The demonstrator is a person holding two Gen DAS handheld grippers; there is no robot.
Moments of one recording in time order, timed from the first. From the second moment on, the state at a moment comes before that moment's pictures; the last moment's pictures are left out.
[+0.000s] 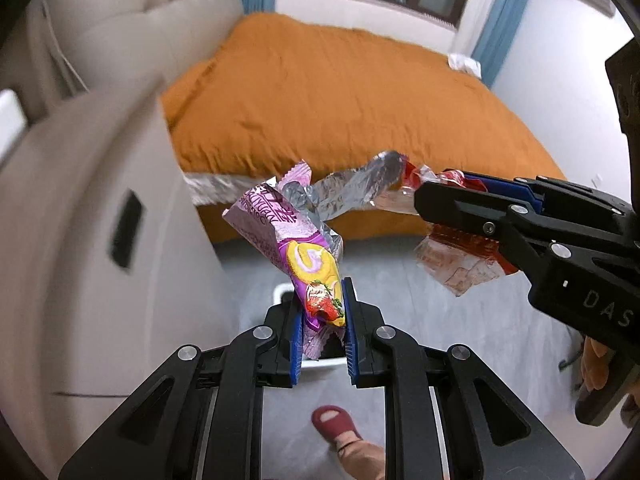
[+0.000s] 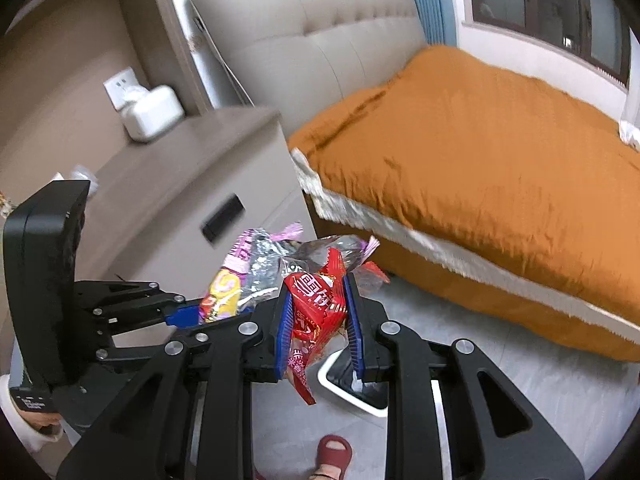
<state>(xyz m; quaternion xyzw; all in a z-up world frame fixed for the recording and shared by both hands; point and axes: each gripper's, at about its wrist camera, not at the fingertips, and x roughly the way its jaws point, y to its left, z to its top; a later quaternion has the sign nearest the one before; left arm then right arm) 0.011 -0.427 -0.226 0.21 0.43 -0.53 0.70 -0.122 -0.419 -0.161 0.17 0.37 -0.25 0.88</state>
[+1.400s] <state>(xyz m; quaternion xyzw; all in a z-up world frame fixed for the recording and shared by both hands) 0.016 -0.512 -0.520 0.27 0.55 -0.52 0.59 -0.105 -0.525 -0.447 0.23 0.49 -0.27 0.80</state>
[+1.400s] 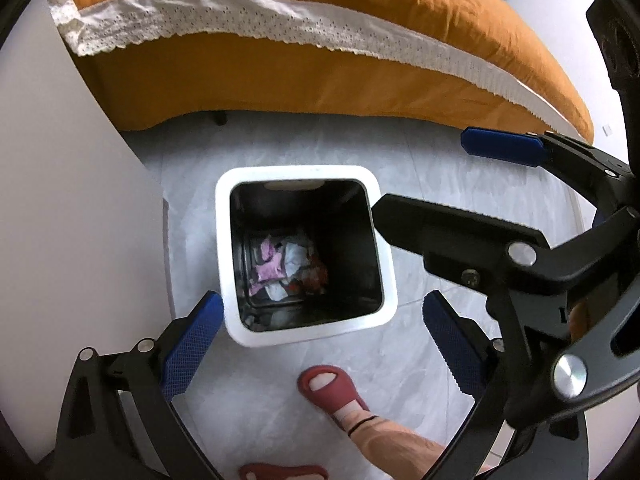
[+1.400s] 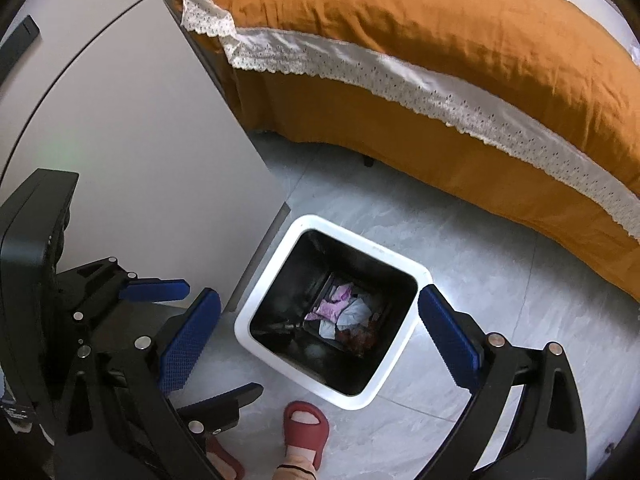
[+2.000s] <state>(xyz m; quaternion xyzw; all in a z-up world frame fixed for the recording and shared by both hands) 0.025 -0.472 -0.381 0.26 0.49 -0.50 0.66 -0.106 -0.485 -0.325 0.19 0.44 -0.26 0.84</state>
